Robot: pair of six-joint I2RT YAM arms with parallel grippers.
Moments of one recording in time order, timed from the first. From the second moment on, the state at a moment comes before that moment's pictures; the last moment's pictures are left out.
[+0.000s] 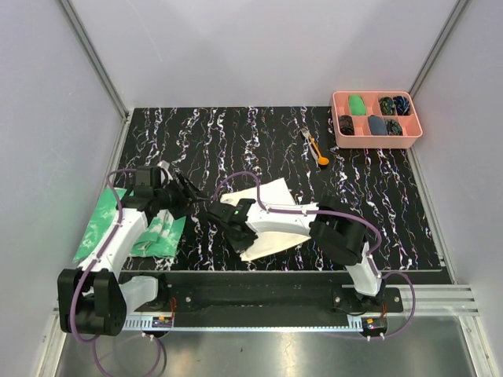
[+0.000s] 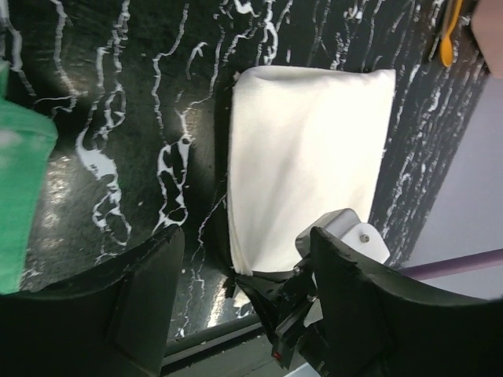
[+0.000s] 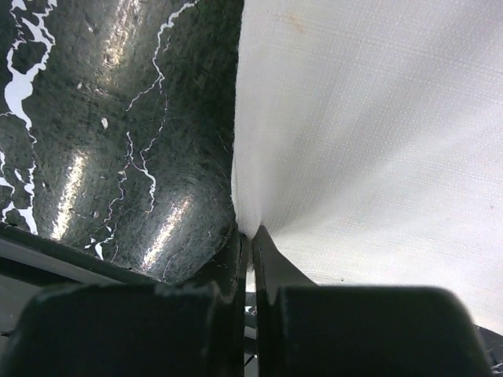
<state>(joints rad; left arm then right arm) -0.06 1.10 0.71 -0.47 0.41 -0.73 1.16 2.06 1.50 -0.78 0.12 0.58</state>
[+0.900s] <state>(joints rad) -0.19 1.55 0.71 -0.07 0.57 -0.94 1.00 1.79 1.23 -0.51 -0.12 0.67</state>
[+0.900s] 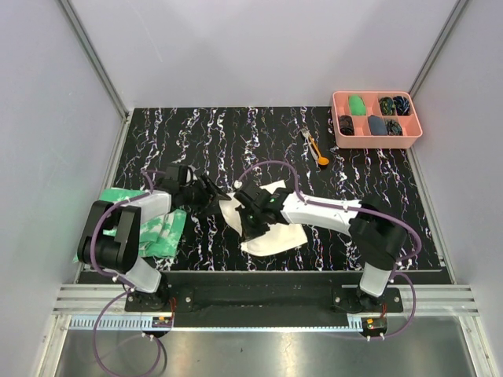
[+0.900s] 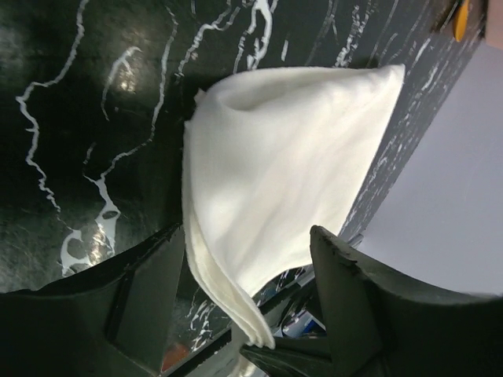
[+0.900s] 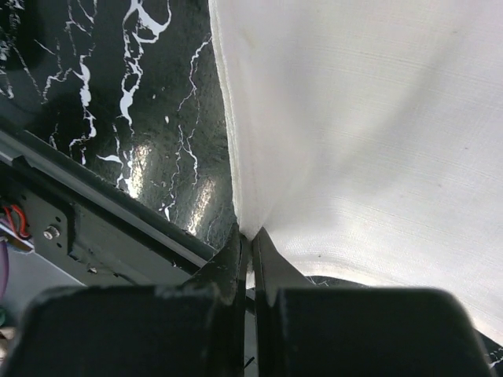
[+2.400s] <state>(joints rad) -0.29 1.71 1.00 -0.33 0.31 -0.71 0.93 1.67 1.02 -0.23 -0.35 0.71</state>
